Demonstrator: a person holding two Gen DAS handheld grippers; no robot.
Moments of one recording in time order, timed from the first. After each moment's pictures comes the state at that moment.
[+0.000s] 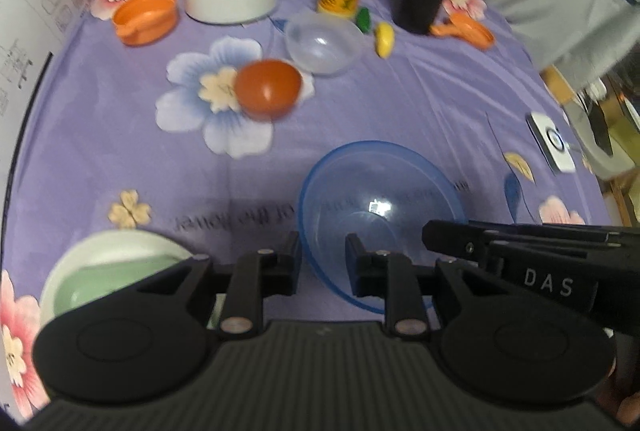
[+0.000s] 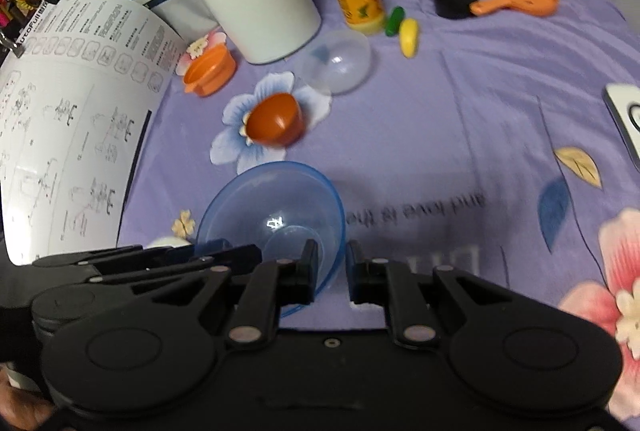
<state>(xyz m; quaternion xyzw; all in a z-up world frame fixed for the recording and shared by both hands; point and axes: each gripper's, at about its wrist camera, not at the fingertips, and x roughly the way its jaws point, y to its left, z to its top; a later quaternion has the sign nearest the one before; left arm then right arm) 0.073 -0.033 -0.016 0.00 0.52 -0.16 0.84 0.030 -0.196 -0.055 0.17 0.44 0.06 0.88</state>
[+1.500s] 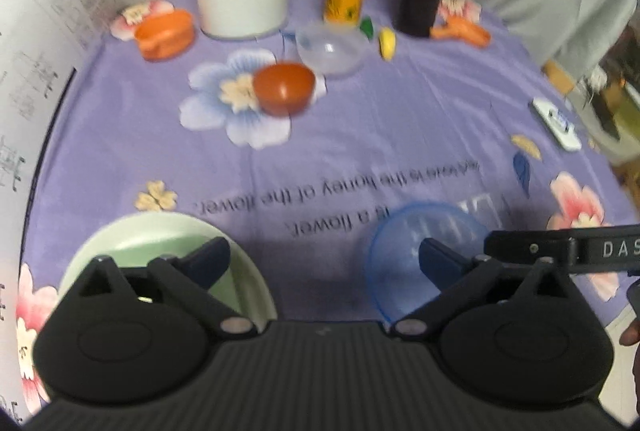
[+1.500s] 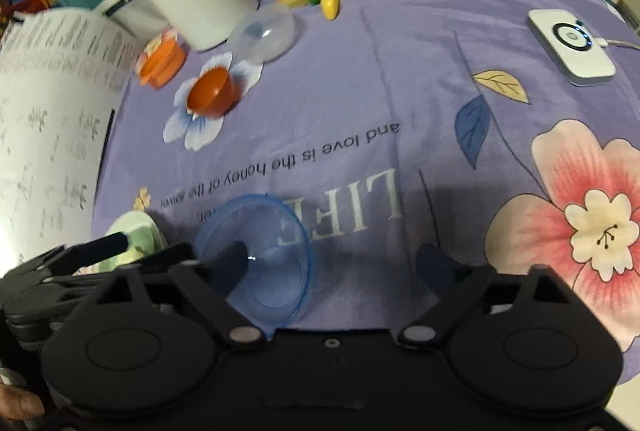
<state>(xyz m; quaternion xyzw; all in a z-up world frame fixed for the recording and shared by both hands) 0.036 -0.013 -0.019 0.03 0.46 -0.15 0.88 -0.018 -0.239 -0.075 0.22 0.45 0.01 0.86</state>
